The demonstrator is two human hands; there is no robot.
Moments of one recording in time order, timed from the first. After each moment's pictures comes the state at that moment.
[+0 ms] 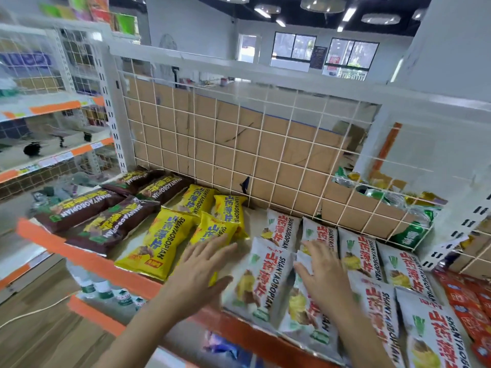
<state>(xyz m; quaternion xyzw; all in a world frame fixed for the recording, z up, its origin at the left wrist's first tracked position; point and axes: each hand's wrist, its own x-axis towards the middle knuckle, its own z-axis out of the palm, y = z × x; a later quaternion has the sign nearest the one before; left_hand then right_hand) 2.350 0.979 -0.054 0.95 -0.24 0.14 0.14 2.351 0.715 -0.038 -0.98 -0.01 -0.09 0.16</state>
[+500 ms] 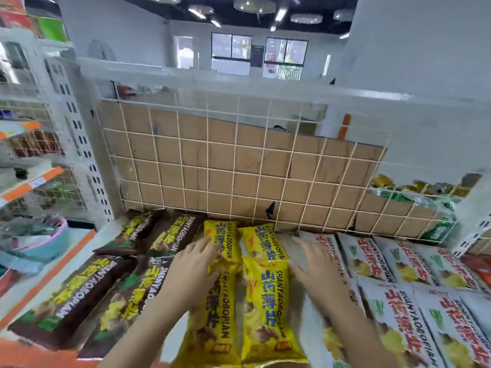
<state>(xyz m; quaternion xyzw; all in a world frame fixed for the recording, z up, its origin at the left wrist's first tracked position) 2.508 1.100 -0.049 0.95 -0.25 0.11 0.14 2.433 0.853 -0.028 -0.97 0.08 -0.10 0.19</state>
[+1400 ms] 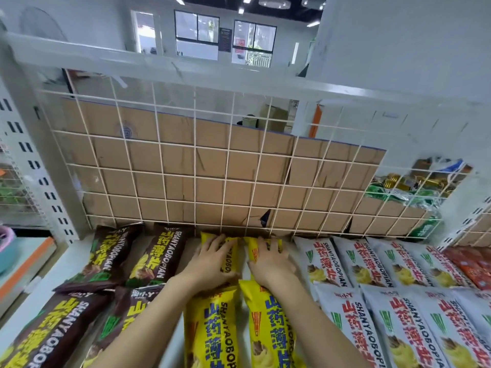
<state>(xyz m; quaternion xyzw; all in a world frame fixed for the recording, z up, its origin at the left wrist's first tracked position) 2.598 1.056 -0.067 0.93 -0.33 -0.11 0.14 2.537 0.911 -0.043 -0.96 0.23 0.12 0.14</state>
